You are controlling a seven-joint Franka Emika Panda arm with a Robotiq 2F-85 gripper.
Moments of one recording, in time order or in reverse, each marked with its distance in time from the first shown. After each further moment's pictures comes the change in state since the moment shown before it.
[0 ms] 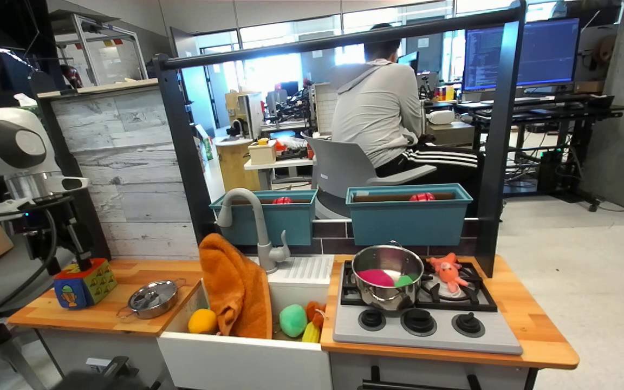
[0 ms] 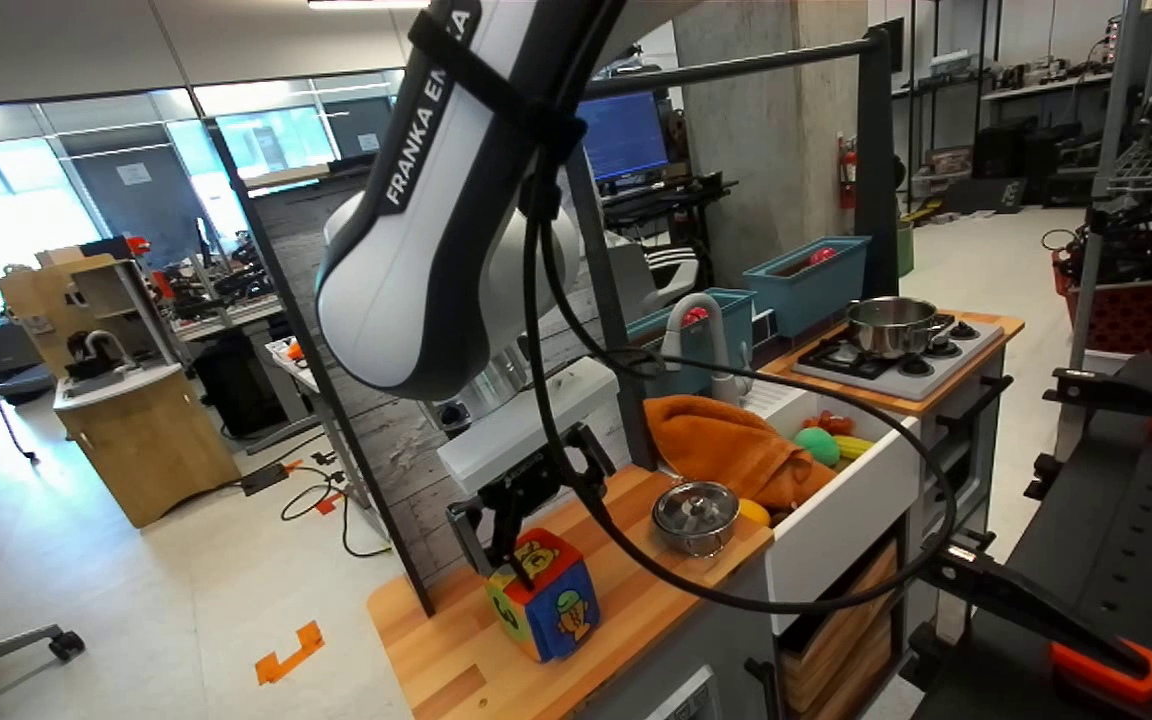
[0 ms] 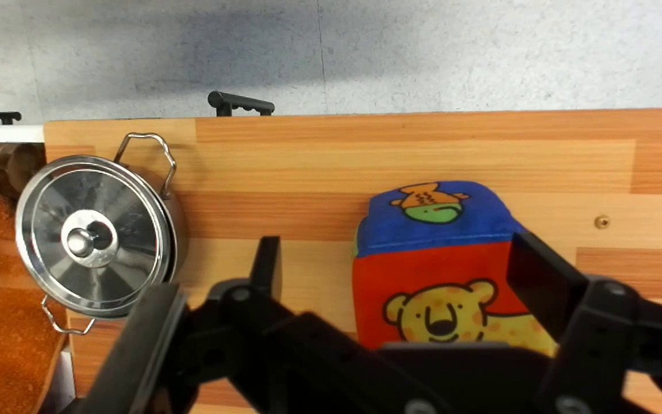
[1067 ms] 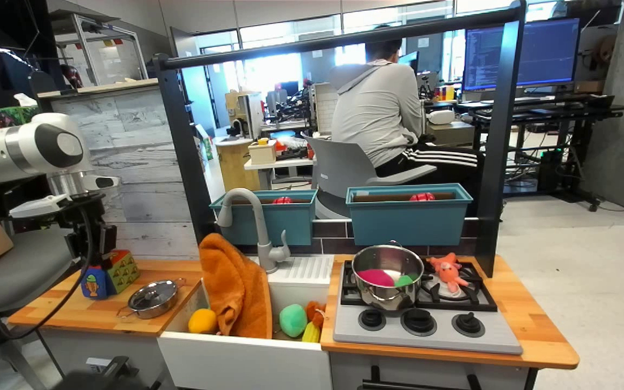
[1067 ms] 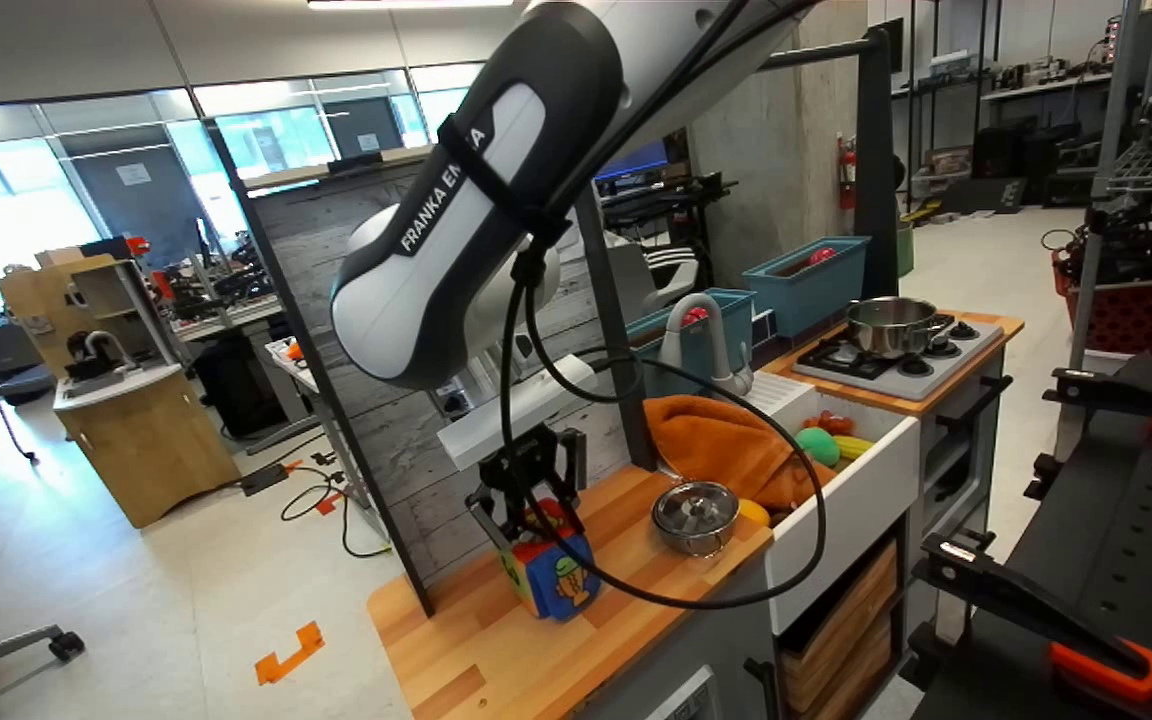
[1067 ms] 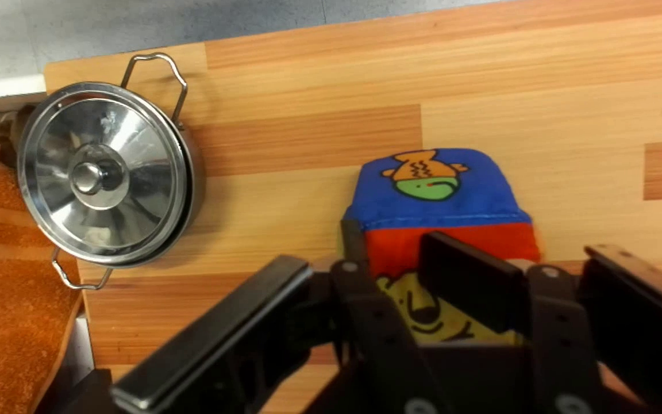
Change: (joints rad) arm -0.055 0.250 -0.003 0.444 0.015 -0.217 0.000
